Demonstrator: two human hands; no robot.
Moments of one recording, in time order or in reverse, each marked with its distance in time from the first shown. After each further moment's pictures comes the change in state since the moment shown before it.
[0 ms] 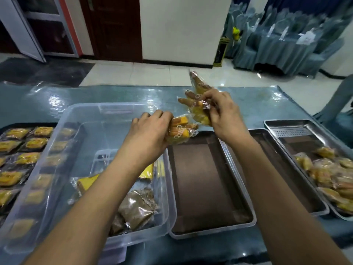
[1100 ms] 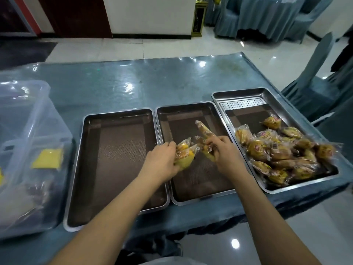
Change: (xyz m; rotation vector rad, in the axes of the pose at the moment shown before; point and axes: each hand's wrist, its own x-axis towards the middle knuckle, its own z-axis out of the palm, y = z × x) left_hand 0.064 0.317 0.232 -0.104 -0.447 -0.050; right_hand -0.171 0.363 -0.137 -0.188 -0.258 0.322
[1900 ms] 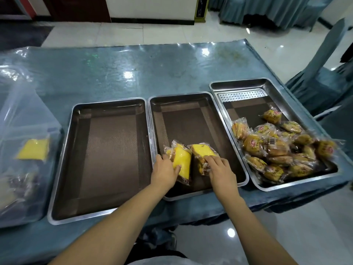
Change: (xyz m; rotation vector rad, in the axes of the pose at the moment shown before) left_hand 0.034 0.018 0.125 -0.370 -0.030 -0.415; right_hand -0.047 0.064 0.062 -0.261 -0.063 0.058
